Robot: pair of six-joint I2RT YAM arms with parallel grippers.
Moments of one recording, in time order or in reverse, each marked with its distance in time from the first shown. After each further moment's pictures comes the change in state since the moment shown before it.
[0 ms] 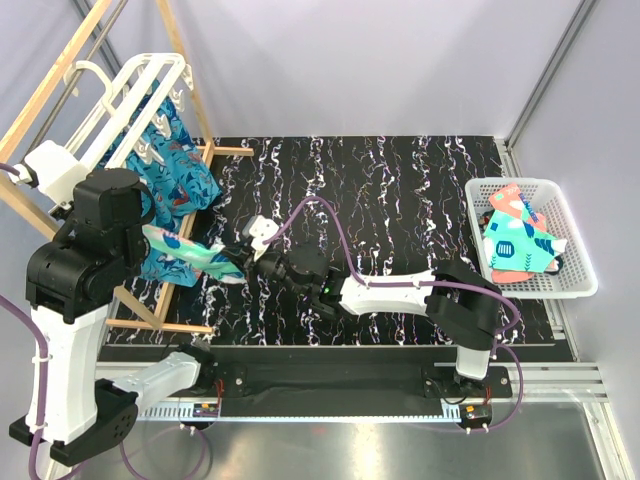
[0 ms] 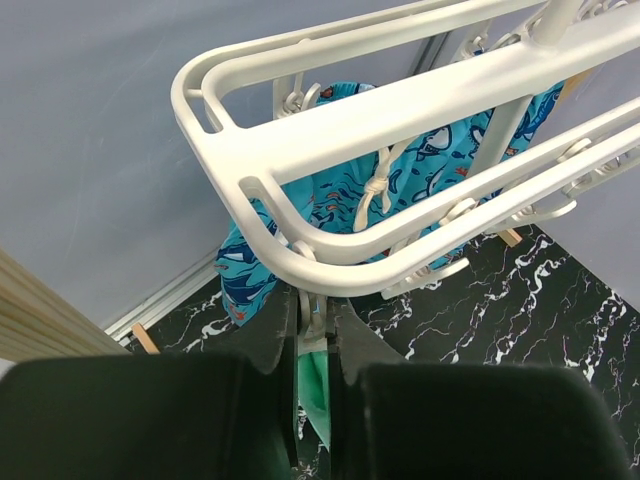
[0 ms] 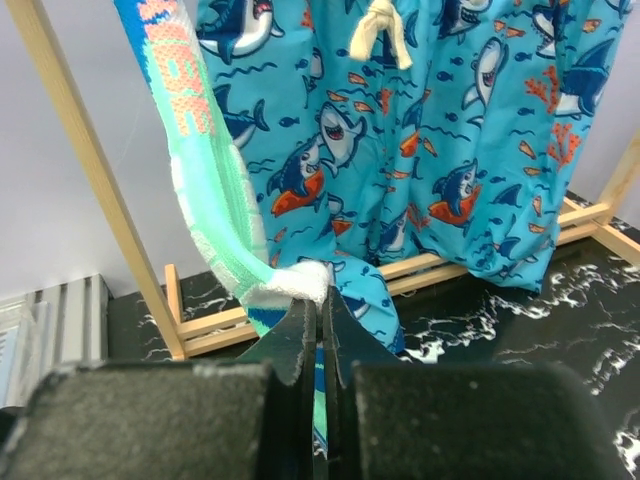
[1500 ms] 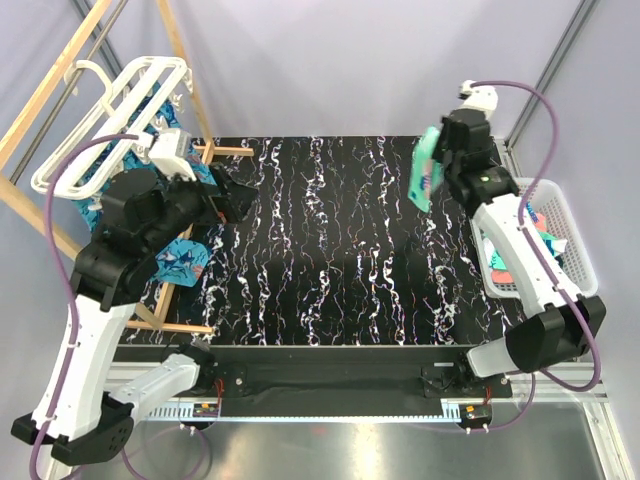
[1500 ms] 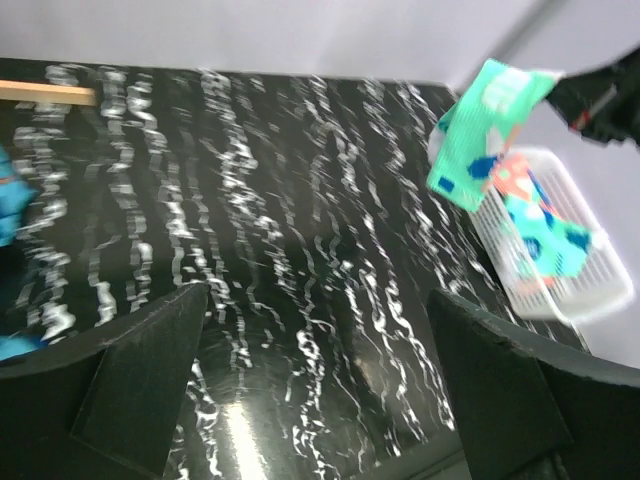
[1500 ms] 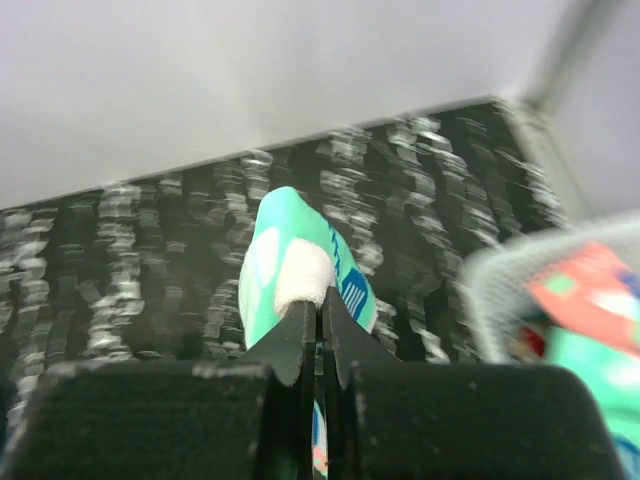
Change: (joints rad) left arm -0.005 -0.095 -0.317 0.493 1.117 0.256; right arm -0.883 -0.404 0.292 -1.168 0.359 0.239
